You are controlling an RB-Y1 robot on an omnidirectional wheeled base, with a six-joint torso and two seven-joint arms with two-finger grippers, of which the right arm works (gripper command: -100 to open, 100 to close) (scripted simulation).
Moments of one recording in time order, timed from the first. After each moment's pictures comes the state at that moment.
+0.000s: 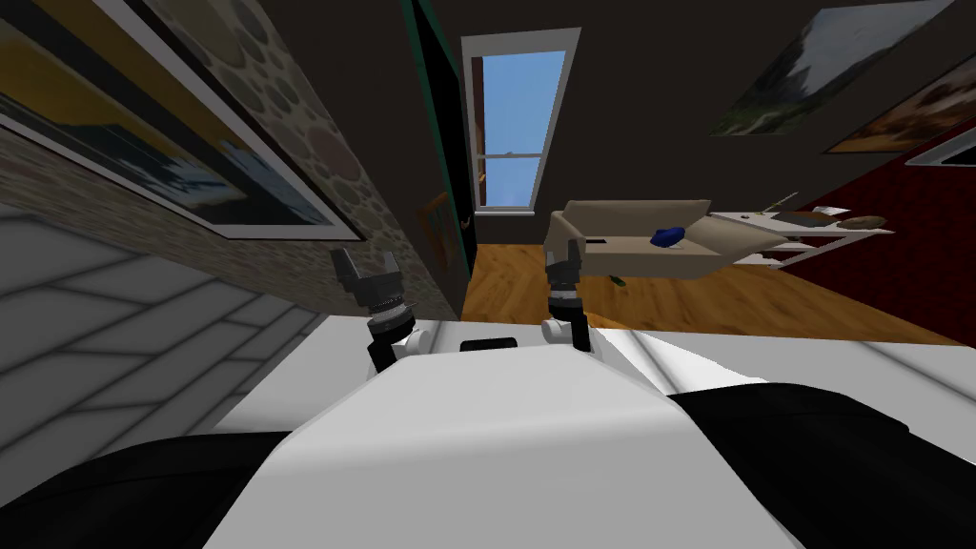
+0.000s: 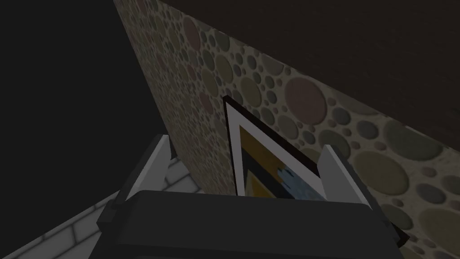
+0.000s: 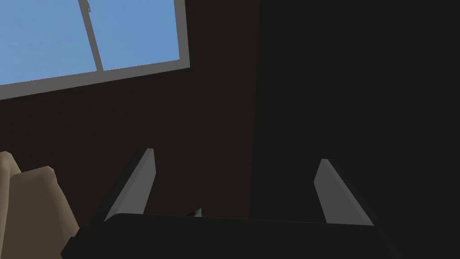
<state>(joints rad) 0.46 -0.04 0.06 -2.24 -0.03 -0.38 -0.06</state>
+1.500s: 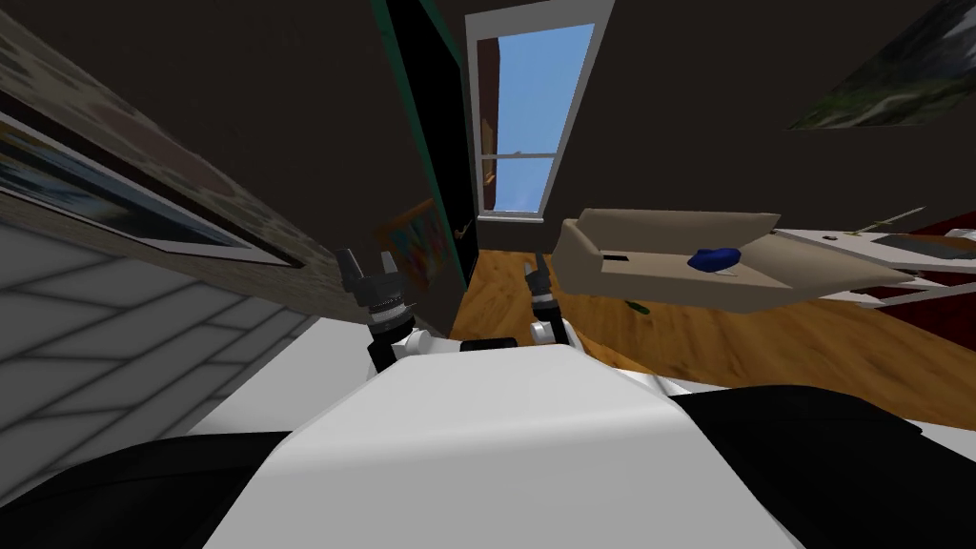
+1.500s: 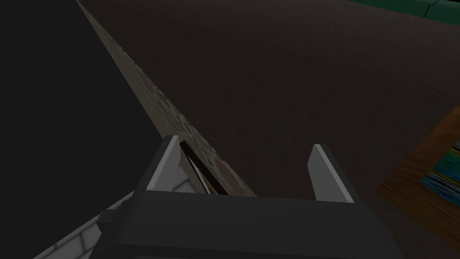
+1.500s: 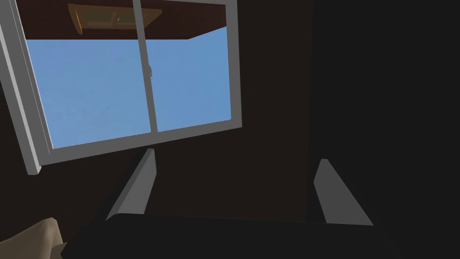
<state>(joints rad) 0.40 -0.10 0.17 -2.03 0.07 -0.42 -0.10</state>
